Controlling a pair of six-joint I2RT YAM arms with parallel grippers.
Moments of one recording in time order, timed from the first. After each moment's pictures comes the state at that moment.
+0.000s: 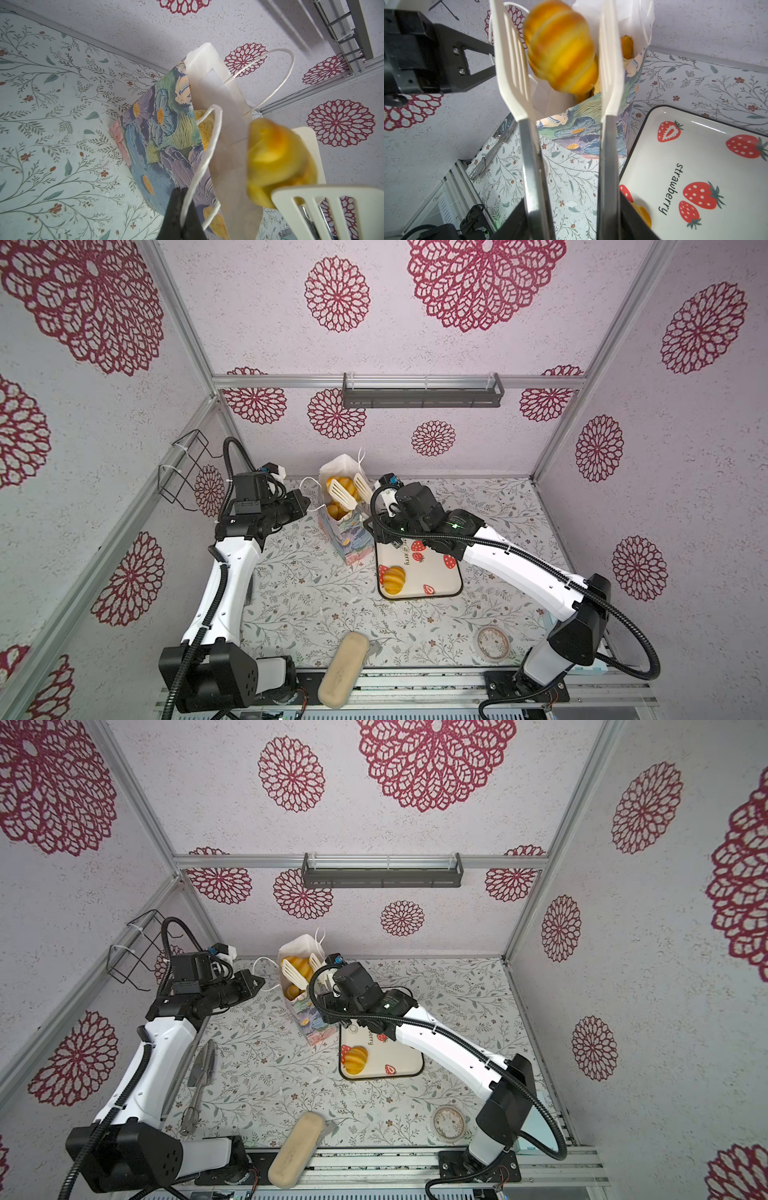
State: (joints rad) left arm 0.07 1.32 1.29 -0.60 0.43 -0.39; right arm 0.92 1.65 1.66 -0.57 0.00 0.41
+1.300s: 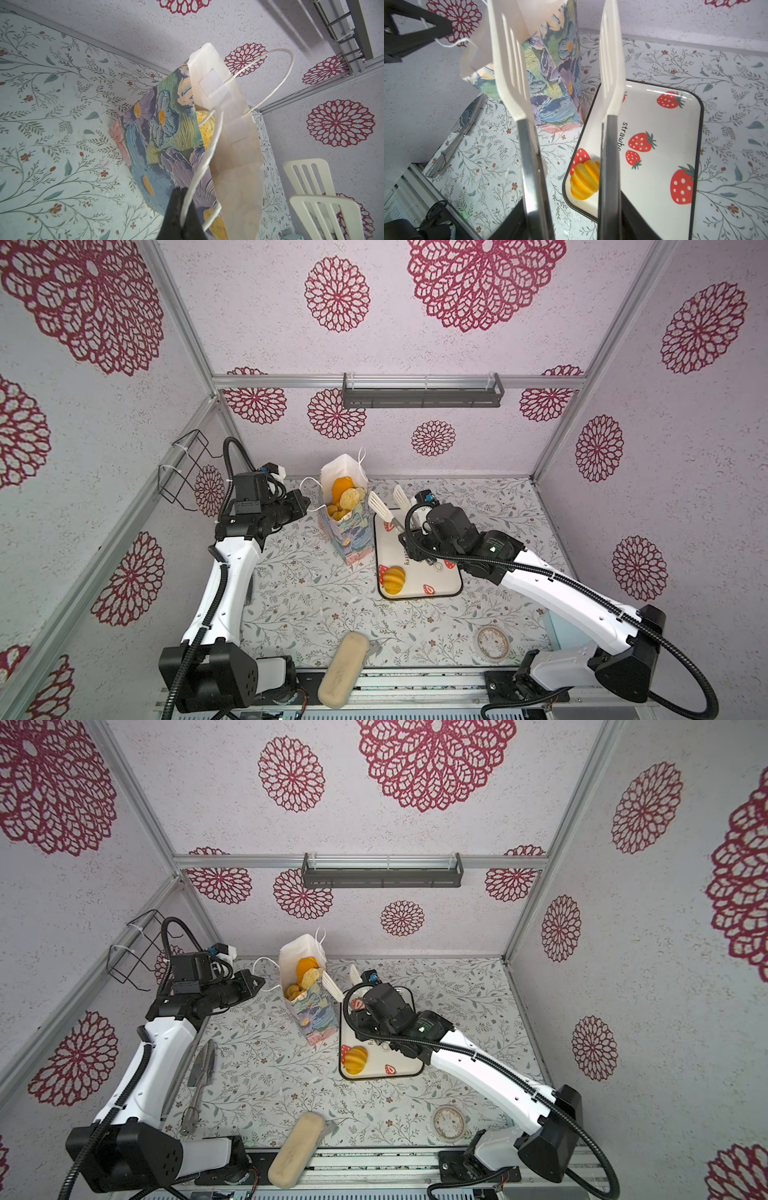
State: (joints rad) left arm 0.07 1.32 1.29 -0.60 0.43 -0.39; right arm 0.89 1.35 1.34 -0.64 0.17 0.45
